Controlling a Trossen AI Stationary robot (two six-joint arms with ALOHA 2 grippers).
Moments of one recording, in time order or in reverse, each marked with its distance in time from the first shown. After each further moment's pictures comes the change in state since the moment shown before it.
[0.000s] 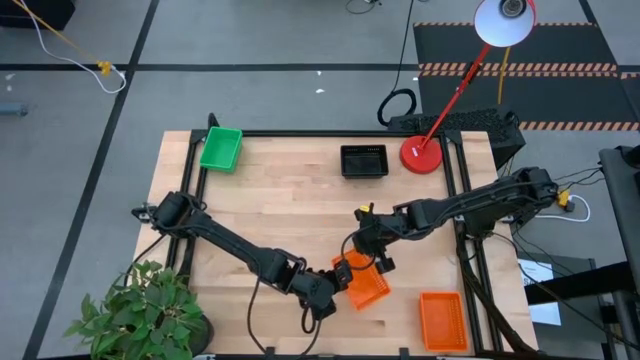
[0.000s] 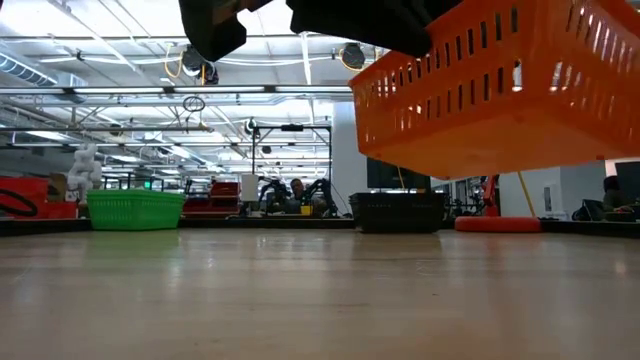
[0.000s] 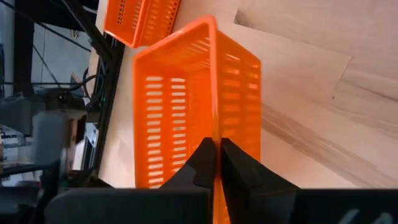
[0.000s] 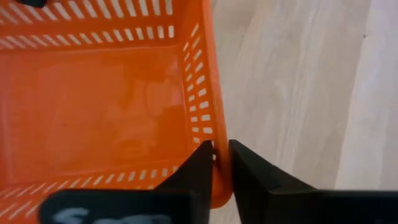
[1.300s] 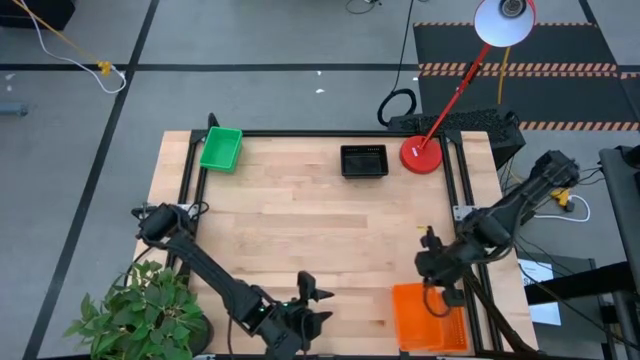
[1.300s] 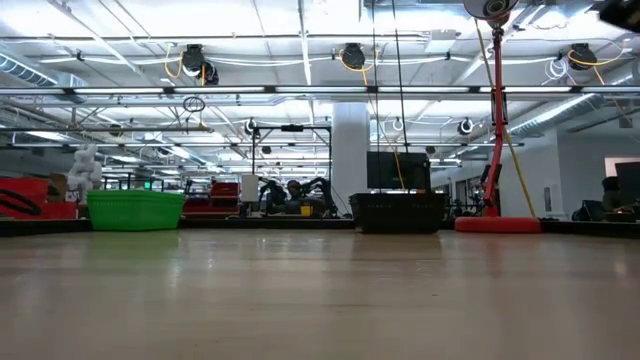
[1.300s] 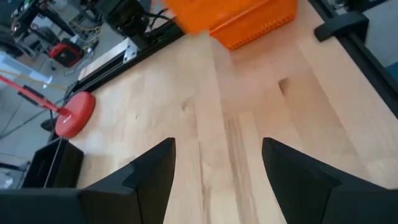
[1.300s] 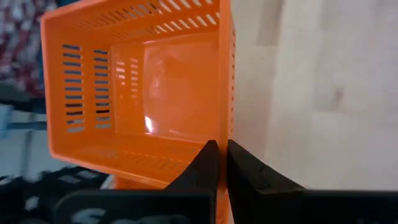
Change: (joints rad) left arm -0.232 -0.003 0.000 0.016 -0.470 -0.906; right arm 0.495 -0.400 0.000 -0.456 -0.074 0.808
